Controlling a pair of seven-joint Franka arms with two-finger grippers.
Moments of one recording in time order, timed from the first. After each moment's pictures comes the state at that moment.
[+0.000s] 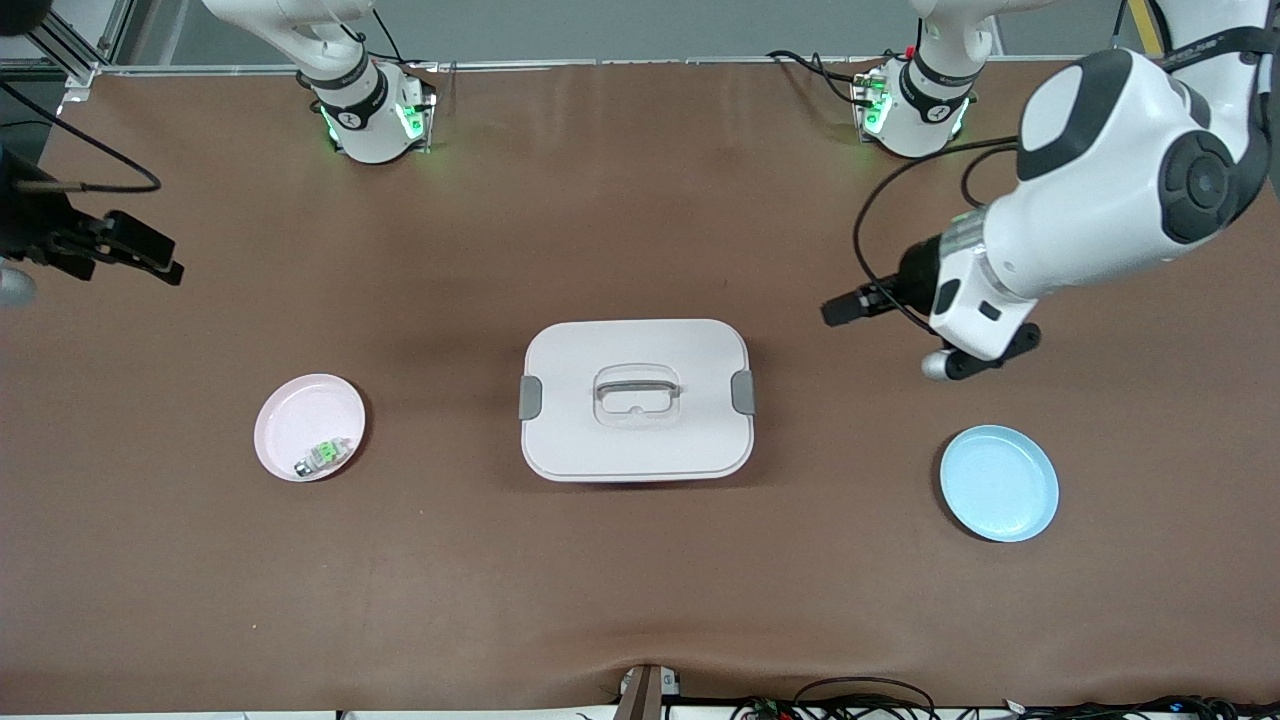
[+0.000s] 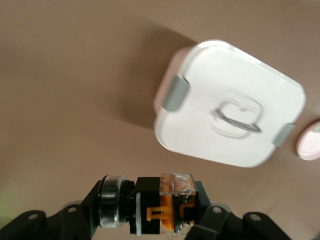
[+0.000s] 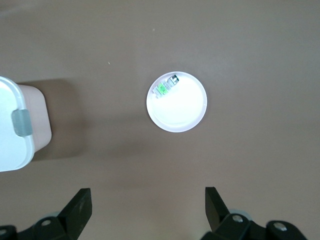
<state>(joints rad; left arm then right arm) 0.13 0.24 -0.55 -1.55 -0.32 1.73 -0.79 0.04 0.09 -0.01 -1.44 0.02 1.47 0.11</state>
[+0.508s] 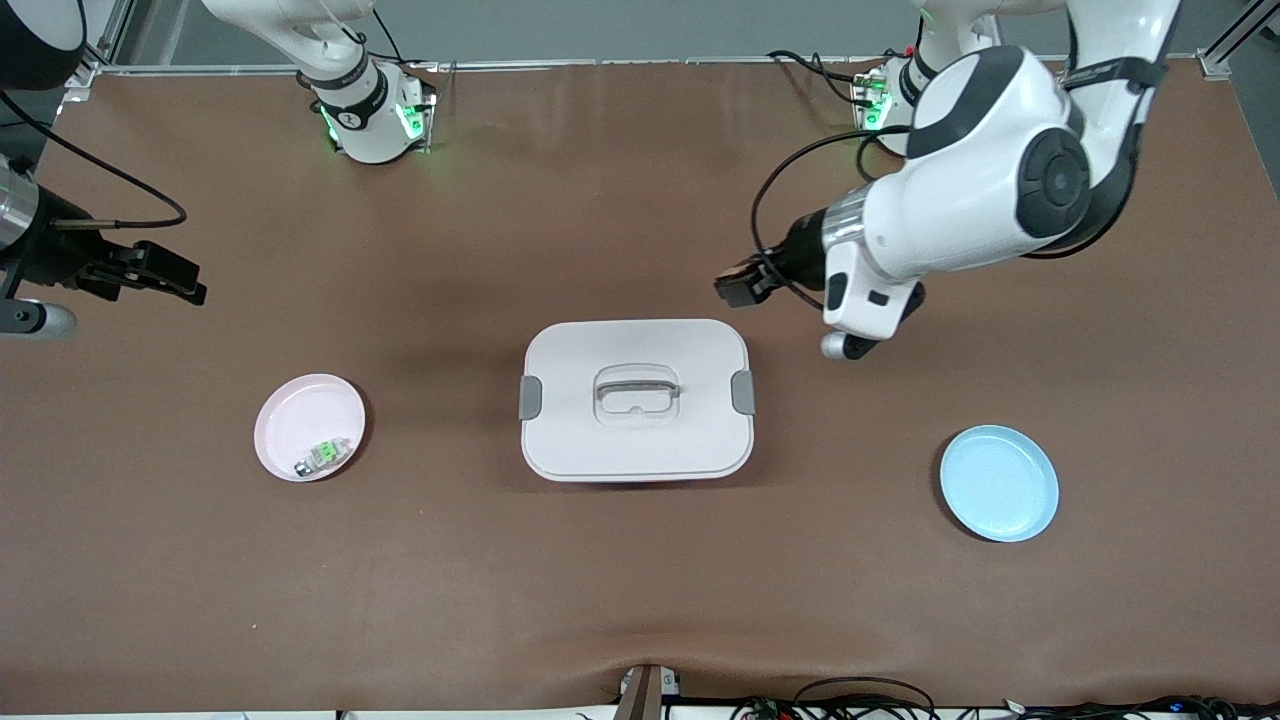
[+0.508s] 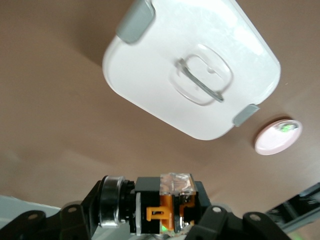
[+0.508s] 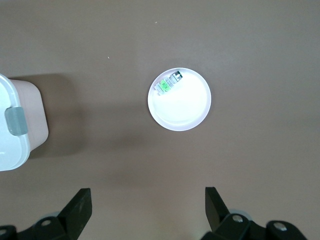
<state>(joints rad) -0.04 0.36 -0.56 -1.44 -0.40 1.79 -1.20 0.05 0.11 0.00 -1.43 0.02 1.47 0.11</state>
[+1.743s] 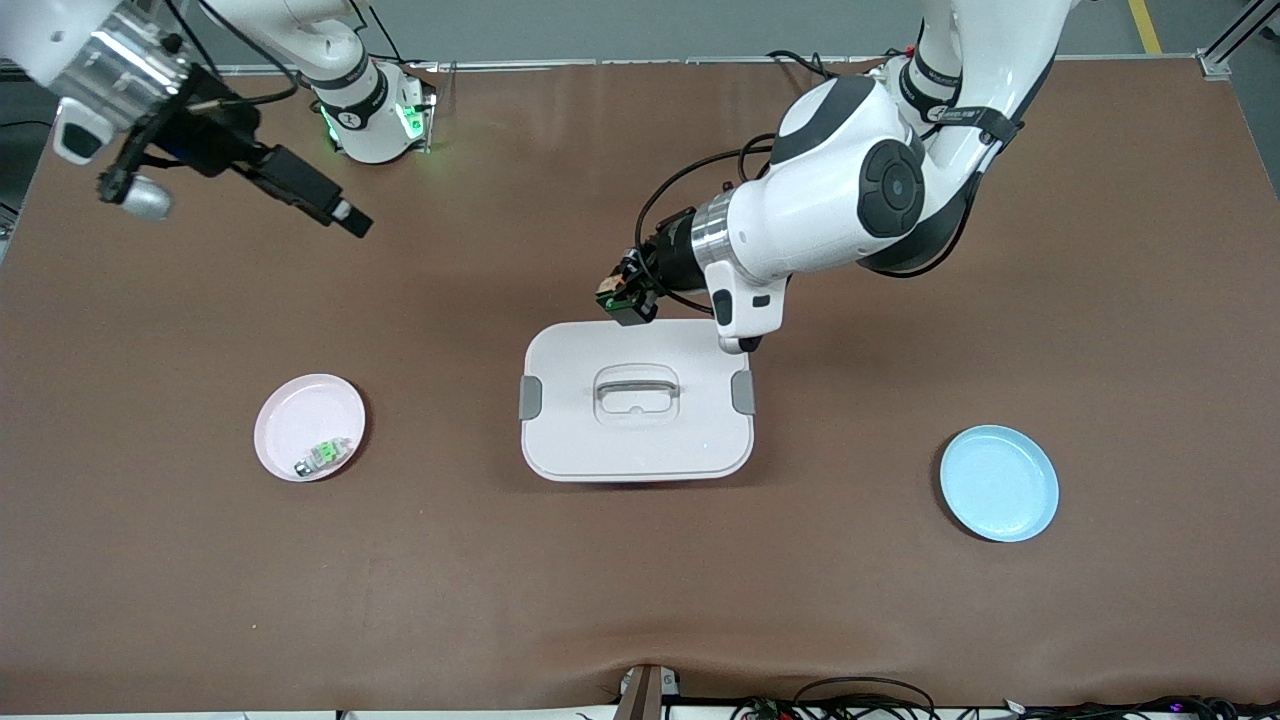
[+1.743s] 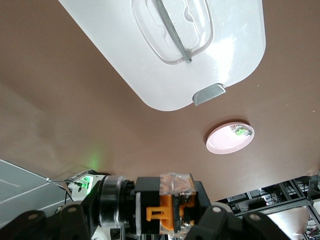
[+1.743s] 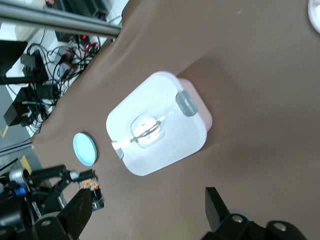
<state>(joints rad) -0.21 0.48 -0.56 -1.36 -0.43 2.01 -1.60 0.28 -0.28 0.01 -1.99 0.55 2.05 0.67</state>
